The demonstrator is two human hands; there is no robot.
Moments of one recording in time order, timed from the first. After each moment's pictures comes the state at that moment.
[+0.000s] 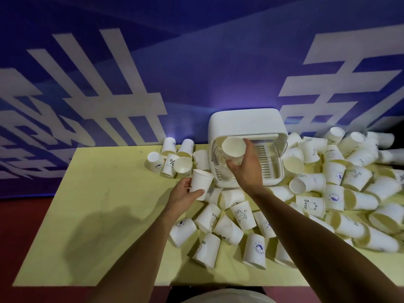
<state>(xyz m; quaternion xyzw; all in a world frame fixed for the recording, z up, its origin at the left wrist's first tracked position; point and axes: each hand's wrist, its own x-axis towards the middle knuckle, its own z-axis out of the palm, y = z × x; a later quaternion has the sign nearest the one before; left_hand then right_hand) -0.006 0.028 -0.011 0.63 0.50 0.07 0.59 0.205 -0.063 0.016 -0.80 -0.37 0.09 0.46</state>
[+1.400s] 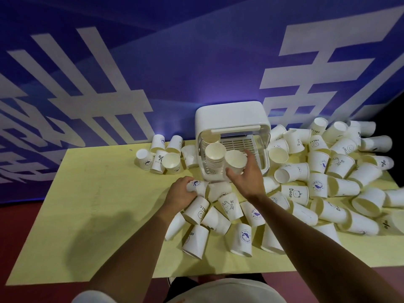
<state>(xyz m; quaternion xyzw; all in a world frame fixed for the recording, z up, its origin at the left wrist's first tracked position) 0.022 0.002 -0.019 0.78 0.46 -0.02 0.41 0.209 -0.137 0.007 -0.83 -0.29 0.19 0.44</state>
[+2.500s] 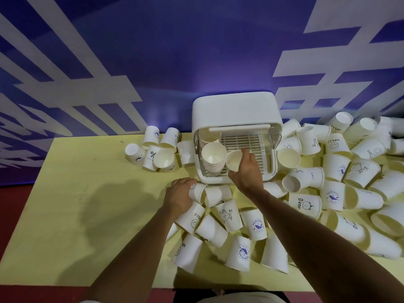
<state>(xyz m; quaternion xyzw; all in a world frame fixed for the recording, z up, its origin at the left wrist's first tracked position) 0.054 0.021 -0.074 0.87 0.41 -0.12 0.25 0.260 -0.088 -0.055 -0.87 -0.36 0.19 0.27</state>
